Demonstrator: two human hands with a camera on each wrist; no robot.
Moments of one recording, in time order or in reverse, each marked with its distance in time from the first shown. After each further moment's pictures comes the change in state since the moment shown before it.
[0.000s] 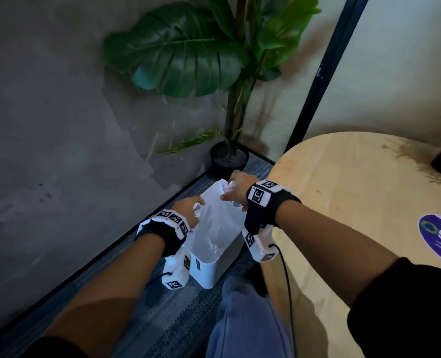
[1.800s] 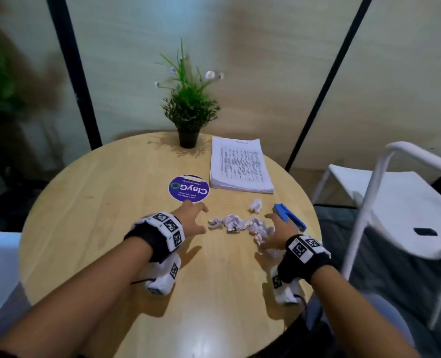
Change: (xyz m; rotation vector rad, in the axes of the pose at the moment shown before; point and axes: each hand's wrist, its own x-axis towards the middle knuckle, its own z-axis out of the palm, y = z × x) left_hand -0.179 0.352 0.238 0.545 -0.457 0.748; right_hand -0.415 0.388 -0.036 0.183 0.402 0.887
